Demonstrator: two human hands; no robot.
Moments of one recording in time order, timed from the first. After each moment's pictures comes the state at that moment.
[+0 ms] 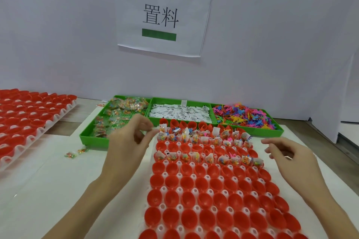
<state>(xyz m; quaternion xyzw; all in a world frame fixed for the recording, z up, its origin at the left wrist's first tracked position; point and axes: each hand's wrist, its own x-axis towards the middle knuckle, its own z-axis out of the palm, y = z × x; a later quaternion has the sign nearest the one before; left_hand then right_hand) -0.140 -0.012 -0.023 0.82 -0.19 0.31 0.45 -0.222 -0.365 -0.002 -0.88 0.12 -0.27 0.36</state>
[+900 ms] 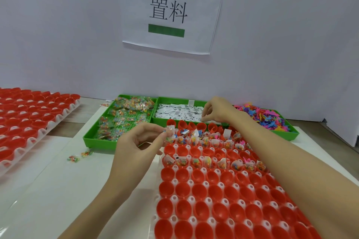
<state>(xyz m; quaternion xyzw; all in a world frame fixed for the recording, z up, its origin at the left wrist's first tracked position) -0.147 -0.021 -0.020 0.68 -0.13 0.14 0.71 0.011 -0.284 0.016 -0.99 -0.05 0.00 0.16</state>
